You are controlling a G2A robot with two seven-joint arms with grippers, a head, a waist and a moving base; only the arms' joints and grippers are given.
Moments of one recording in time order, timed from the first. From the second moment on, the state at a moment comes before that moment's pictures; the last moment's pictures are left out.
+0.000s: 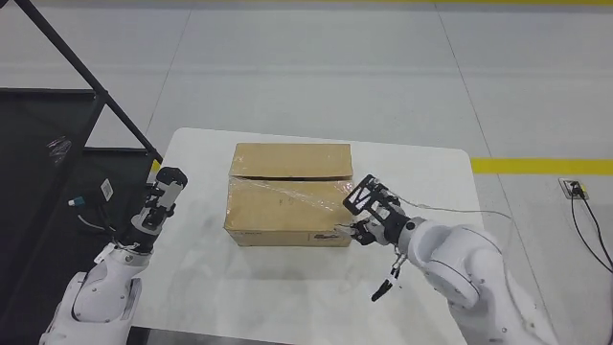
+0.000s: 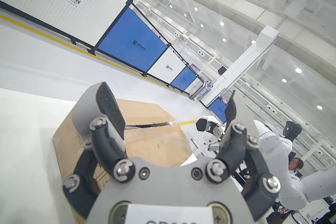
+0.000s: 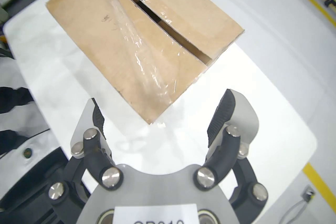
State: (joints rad) left arm 1.20 -1.10 -1.60 -1.47 0.13 -0.81 -0.20; right arm -0.97 -1.22 1.13 -1.88 -1.25 -0.30 0.89
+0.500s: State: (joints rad) left arm 1.21 -1.10 -1.61 -1.46 0.11 -0.81 -0.21; right arm -0.84 -1.30 0.80 -1.76 -1.75 -0.01 0.91
